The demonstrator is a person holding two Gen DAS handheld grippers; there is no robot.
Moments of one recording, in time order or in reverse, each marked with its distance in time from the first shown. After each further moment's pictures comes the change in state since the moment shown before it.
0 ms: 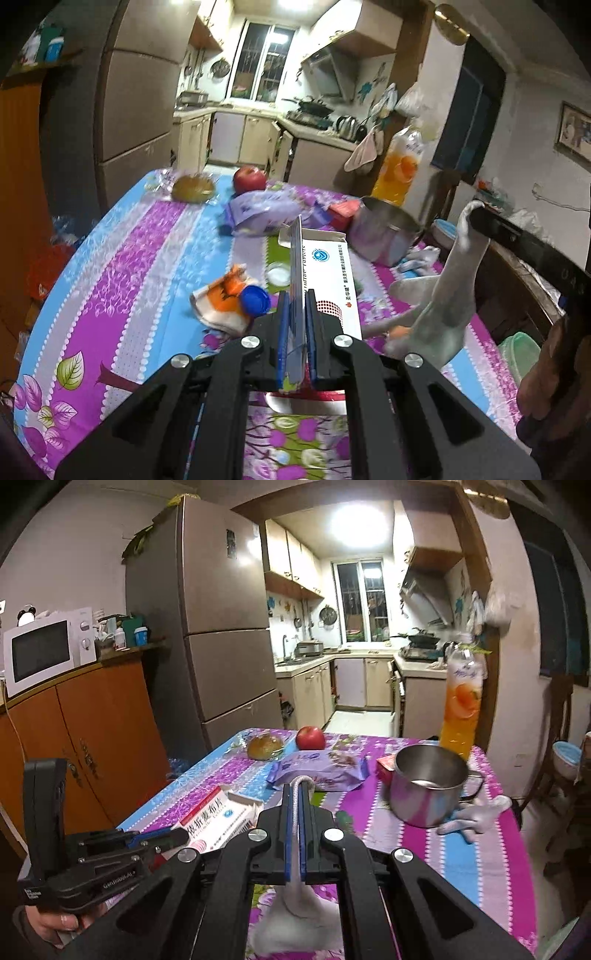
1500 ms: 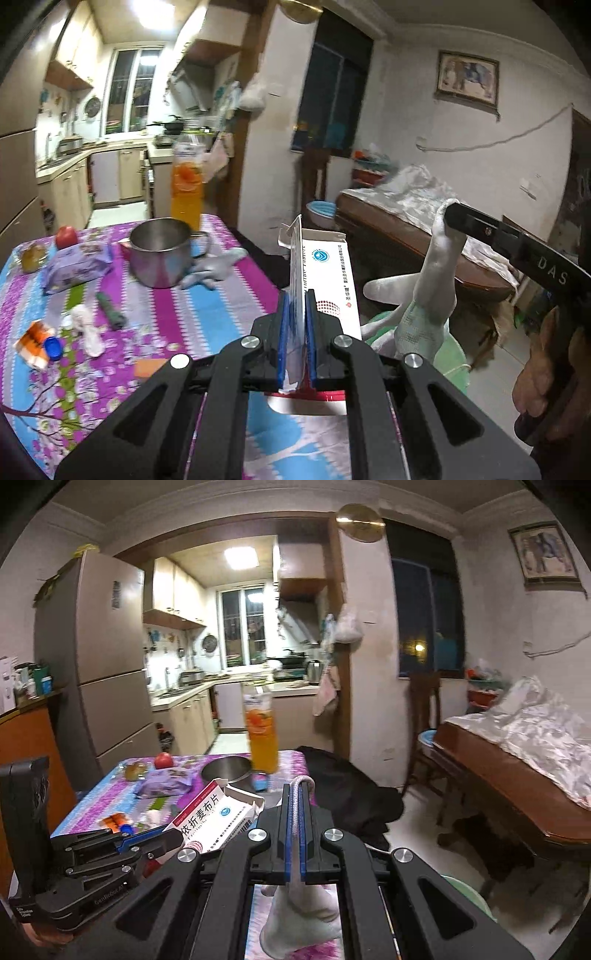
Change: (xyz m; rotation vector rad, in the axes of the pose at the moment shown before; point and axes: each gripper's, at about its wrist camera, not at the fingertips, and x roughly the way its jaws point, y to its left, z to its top) left arm -0.010 -0.276 -0.025 0.284 -0.003 -0.385; right arm -0.289 -0.171 -0.031 0.137 -0.089 -0.466
